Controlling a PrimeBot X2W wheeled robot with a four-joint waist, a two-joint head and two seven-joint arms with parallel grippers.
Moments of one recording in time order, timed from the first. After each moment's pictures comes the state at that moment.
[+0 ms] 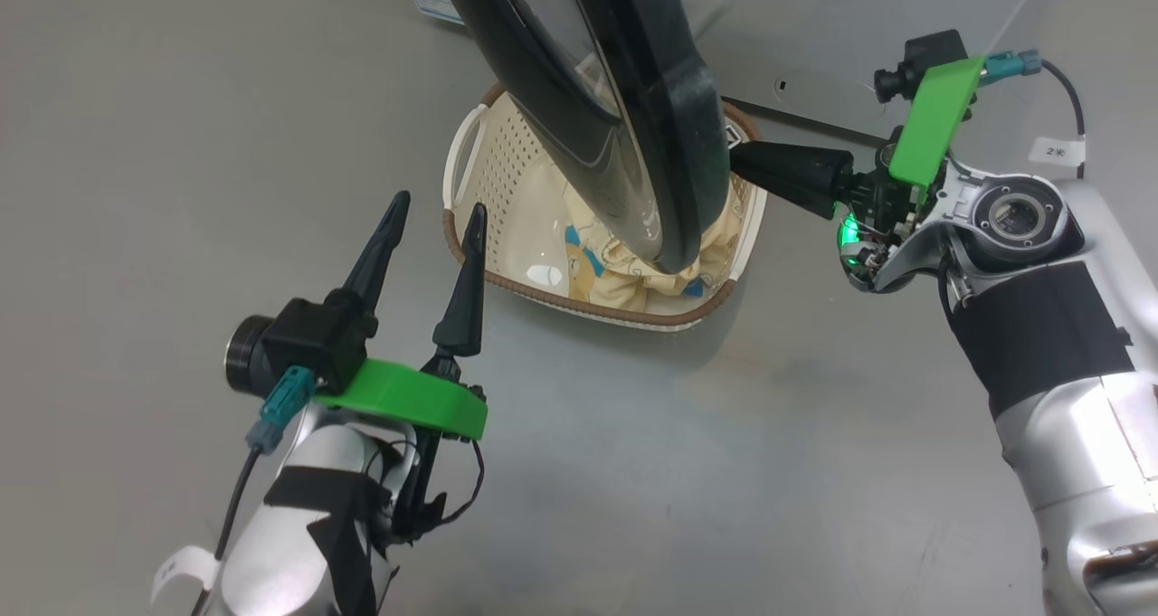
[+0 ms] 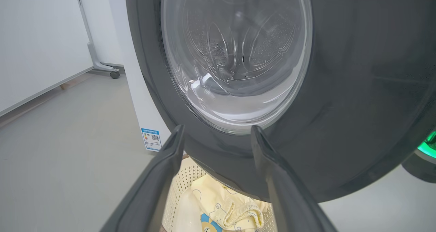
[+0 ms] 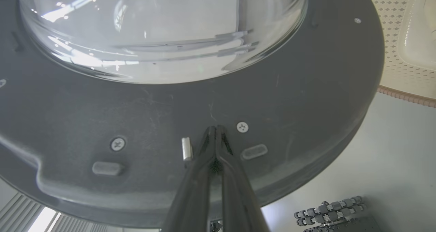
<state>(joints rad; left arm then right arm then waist) -0.46 0.03 -0.34 0.30 -0.27 -0.02 -0.26 -0.82 -0.08 0.20 0.59 1.51 0.13 0.92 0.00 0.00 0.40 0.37</state>
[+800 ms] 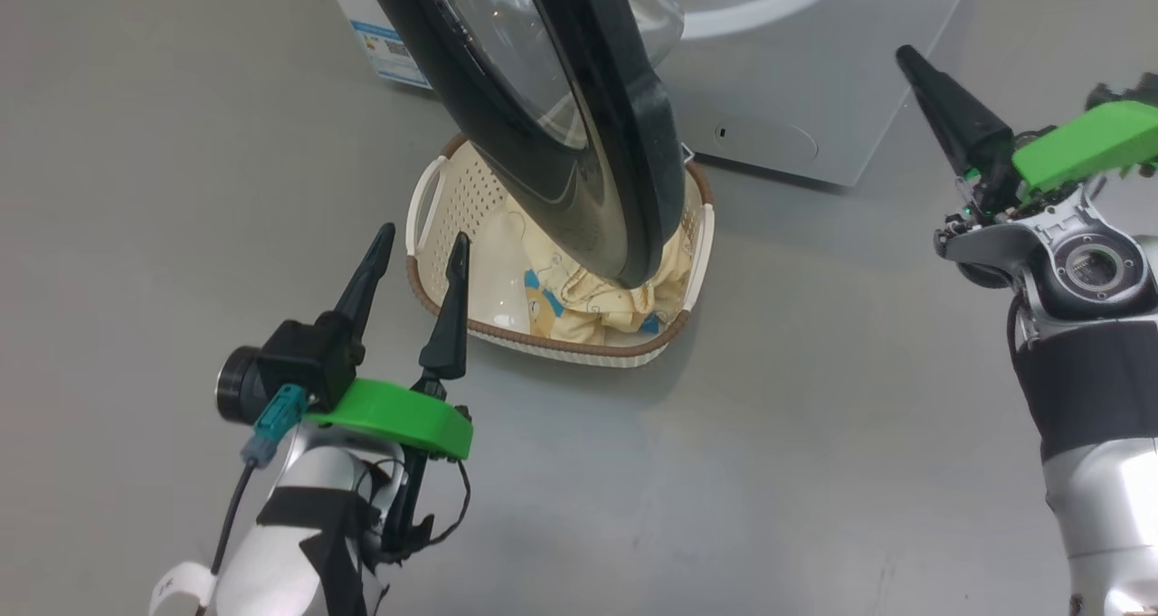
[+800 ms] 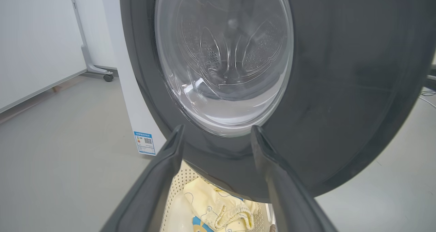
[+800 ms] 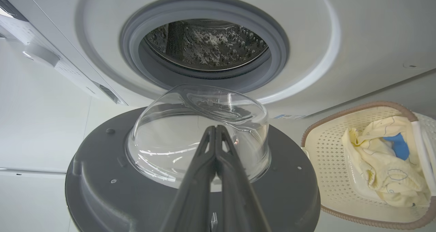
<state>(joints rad) -0.43 0.03 -0.32 0.34 -0.26 -0.02 -0.26 -0.68 -0.10 0.01 0.47 1.41 0.13 0.41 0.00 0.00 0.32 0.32</state>
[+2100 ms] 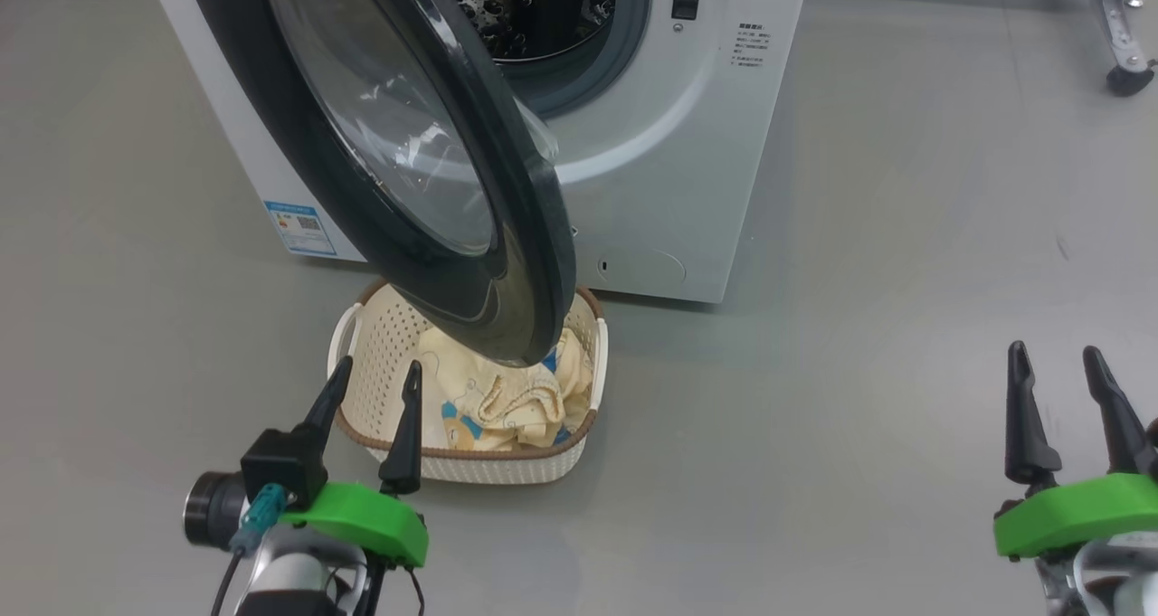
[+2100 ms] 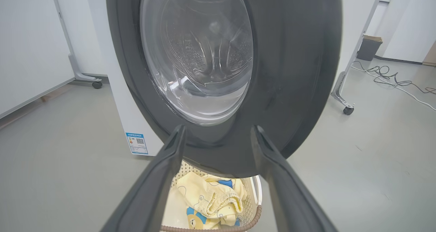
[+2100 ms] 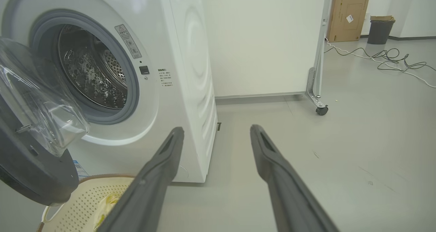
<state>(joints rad) -0.26 0.04 -0.23 0.43 -0.18 -0.04 -0.26 0.04 -0.08 -0.15 0.05 0.22 0.13 -0.14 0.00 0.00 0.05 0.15</state>
